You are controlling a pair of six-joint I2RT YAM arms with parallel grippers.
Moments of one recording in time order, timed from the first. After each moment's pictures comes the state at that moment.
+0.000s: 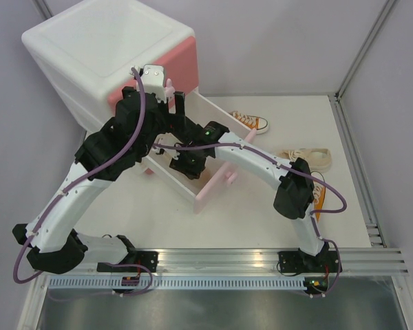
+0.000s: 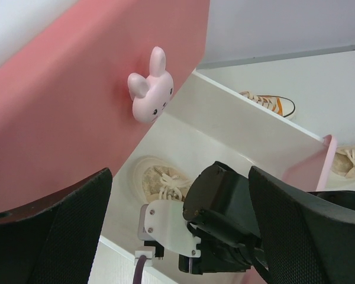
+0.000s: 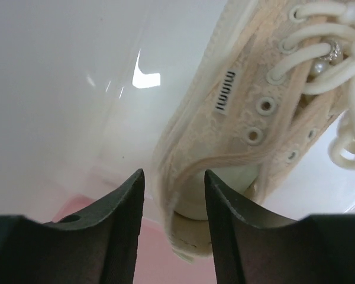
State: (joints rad) left arm -0.81 1.28 1.78 -0.81 -0.62 -0.20; right arm 0.93 2.09 2.03 -1.06 -0.16 -0.37
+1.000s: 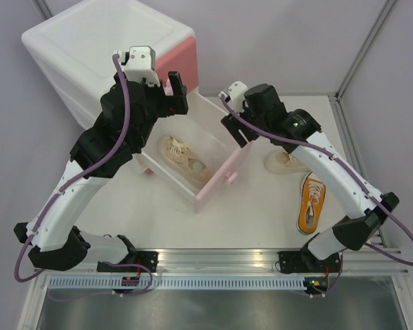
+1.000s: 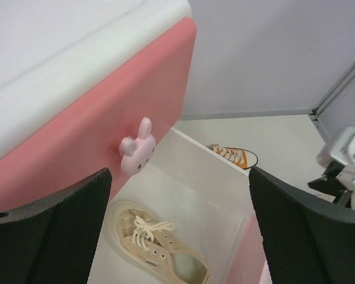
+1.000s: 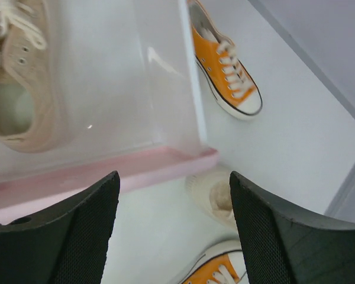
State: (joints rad) left arm -0.81 1.32 1.89 -0.66 -0.62 -0.20; right arm 0.70 1.56 1.81 -0.91 0.15 -0.22
